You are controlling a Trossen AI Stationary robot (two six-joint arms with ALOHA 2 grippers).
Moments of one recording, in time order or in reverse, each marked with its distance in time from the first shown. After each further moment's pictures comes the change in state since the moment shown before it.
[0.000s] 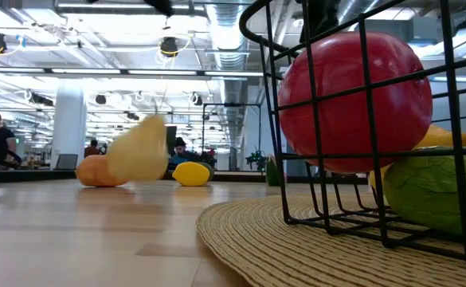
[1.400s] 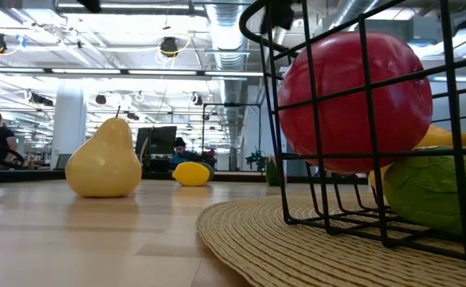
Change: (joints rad) left arm -0.178 -0.165 -0.042 -0.474 0.105 -0.300; right arm 0.418 0.182 -0.003 0.071 -0.171 0.115
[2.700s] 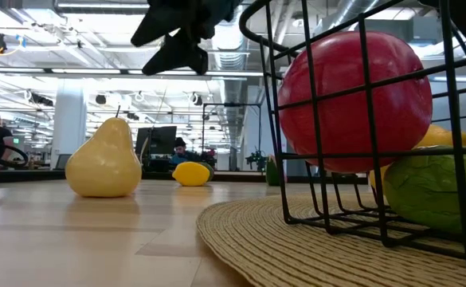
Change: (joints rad) left arm -0.359 0.005 0.001 -0.005 0.099 -0.210; right arm 0.201 0.381 -0.002 0.585 -0.151 0.202
